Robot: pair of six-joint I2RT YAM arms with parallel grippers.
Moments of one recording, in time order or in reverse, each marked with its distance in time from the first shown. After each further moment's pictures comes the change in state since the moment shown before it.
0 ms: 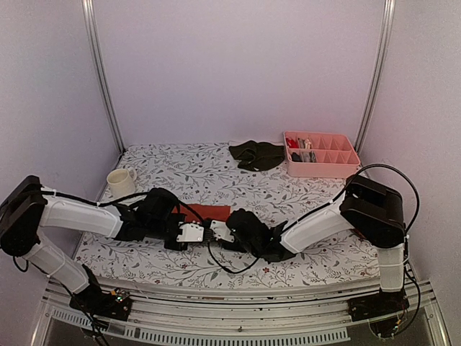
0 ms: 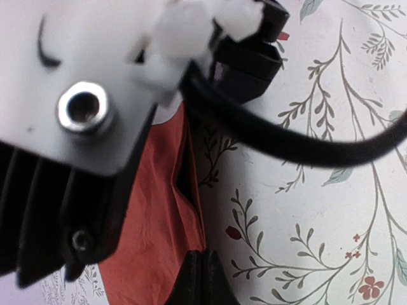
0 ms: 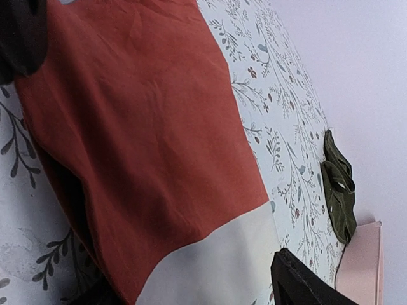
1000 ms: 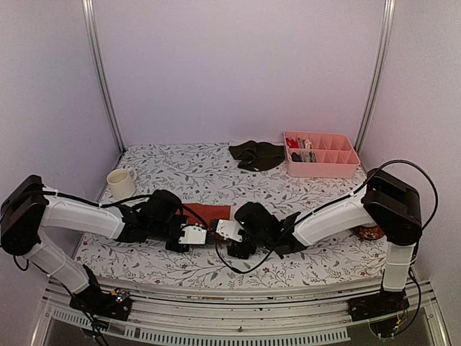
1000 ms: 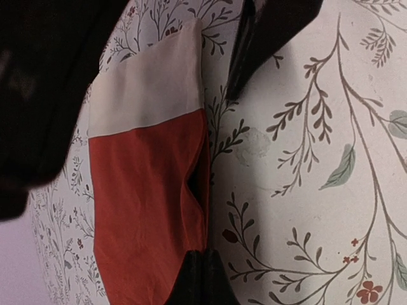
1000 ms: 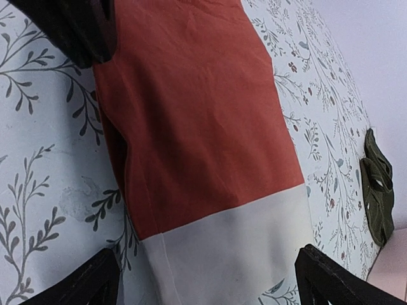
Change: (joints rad) left arm -0.033 0.007 0.004 -0.006 -0.049 0.003; right arm -0.031 -0.145 -0.063 -0.191 -0.204 0.069
